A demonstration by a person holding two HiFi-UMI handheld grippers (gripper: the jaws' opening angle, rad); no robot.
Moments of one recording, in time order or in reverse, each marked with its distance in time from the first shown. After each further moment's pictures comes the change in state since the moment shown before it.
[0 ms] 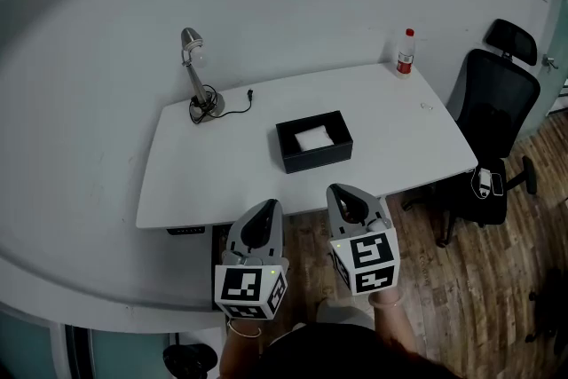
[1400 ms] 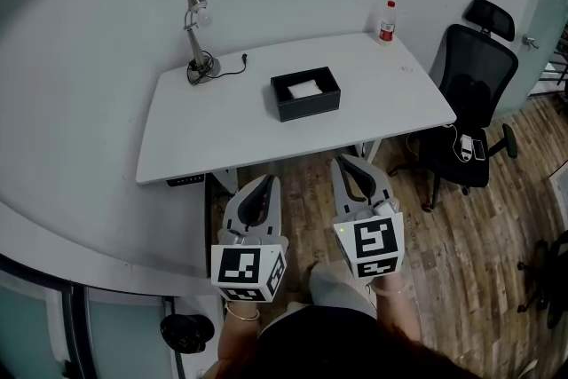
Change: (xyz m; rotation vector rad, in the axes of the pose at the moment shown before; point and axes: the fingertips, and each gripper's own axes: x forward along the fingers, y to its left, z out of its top) left arm -0.117 -0.041 0.007 -0.004 -0.041 -0.042; right arm -0.121 0.057 0.015 -0.158 -0.095 -0.093
